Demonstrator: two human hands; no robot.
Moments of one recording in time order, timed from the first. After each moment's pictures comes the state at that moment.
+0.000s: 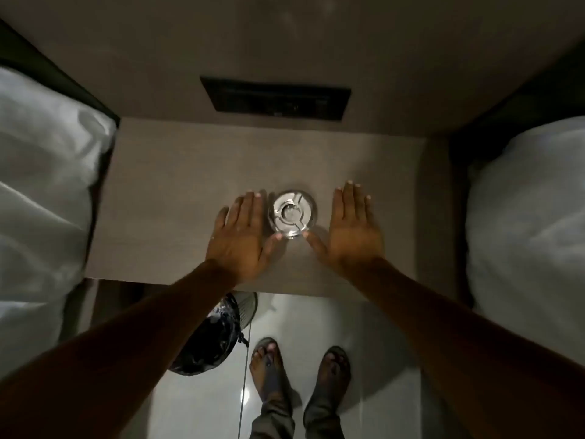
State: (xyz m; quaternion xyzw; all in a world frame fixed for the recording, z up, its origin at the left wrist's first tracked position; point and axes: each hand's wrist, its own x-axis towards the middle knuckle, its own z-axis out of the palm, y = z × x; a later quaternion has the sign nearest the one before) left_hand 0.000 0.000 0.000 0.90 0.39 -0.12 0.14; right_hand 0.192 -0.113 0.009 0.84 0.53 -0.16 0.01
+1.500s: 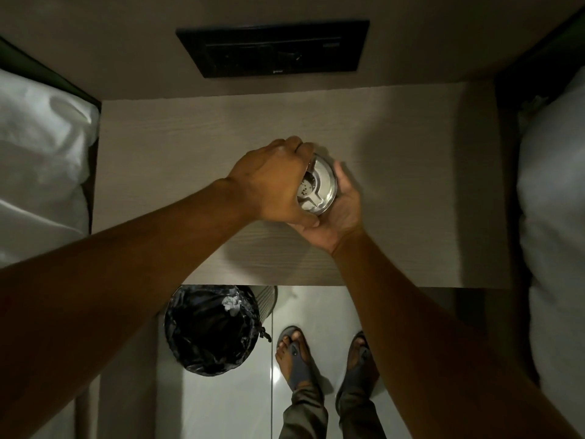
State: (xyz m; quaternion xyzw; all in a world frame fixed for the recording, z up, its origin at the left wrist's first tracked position) left_hand 0.078 0.055 0.039 0.96 0.20 -0.15 0.13; right_hand 0.153 -0.058 -0.043 0.24 -0.17 -0.68 -0.67
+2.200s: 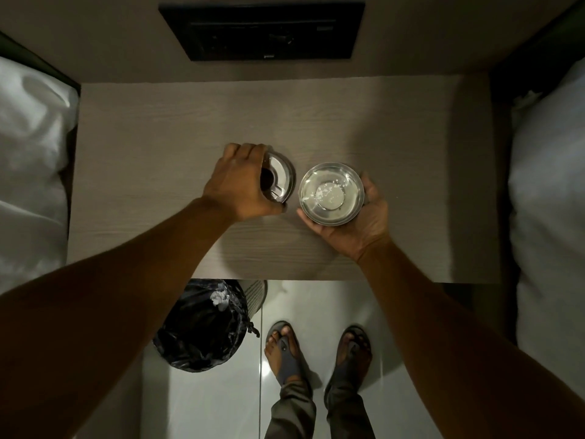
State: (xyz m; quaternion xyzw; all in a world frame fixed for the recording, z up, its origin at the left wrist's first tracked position) left_hand 0.038 0.063 -0.033 0.90 0.37 -0.11 0.21; right_hand 0.183 -0.106 -0.063 0.26 -0.22 -0.66 -0.67
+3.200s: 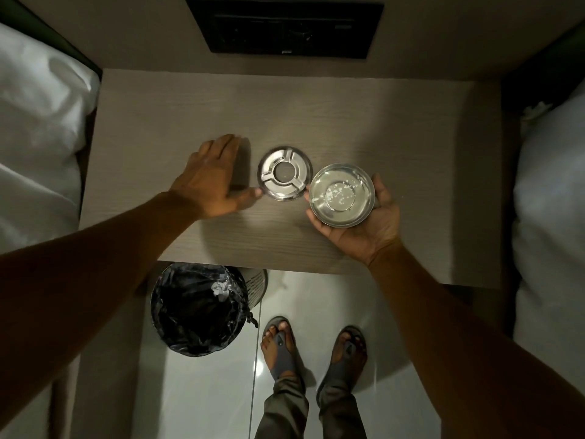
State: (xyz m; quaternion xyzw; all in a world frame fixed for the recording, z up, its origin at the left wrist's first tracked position) left_hand -0.029 0.089 -0.029 0.91 0.34 -0.13 0.18; right_hand 0.180 -0.118 -0.050 0.25 -0.22 -0.69 -0.64
